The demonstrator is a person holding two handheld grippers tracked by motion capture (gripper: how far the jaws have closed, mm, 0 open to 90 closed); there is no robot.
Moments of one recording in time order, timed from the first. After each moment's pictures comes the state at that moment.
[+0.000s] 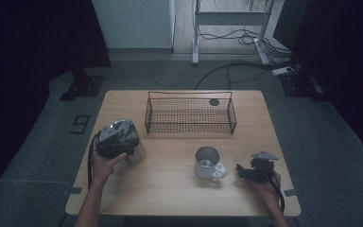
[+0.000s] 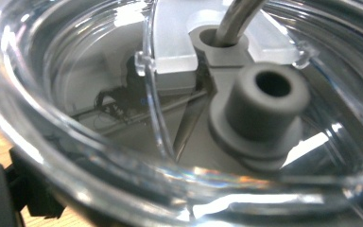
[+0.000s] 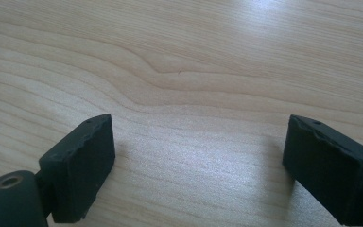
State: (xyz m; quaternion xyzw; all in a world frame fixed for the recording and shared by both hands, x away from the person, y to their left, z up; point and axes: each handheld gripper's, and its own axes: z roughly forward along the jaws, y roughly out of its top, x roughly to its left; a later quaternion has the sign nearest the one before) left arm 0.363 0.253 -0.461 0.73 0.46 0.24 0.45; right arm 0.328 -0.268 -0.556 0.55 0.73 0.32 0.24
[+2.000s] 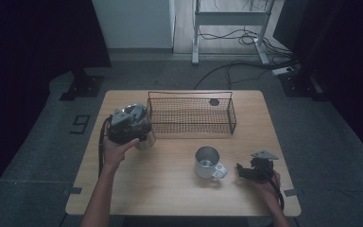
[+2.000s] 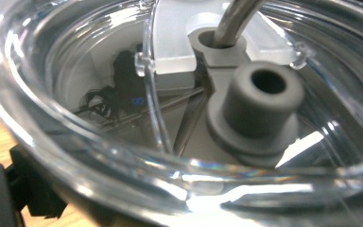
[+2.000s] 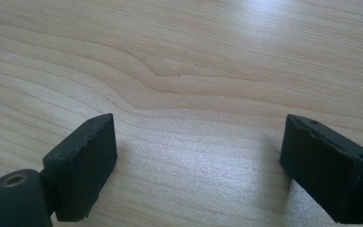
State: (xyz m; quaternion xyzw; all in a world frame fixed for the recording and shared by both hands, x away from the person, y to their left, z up) left arm 0.383 0.204 -0.407 0.73 0.44 0.25 0.46; right arm 0.330 -0.268 -0.556 0.55 0.73 0.33 0.24
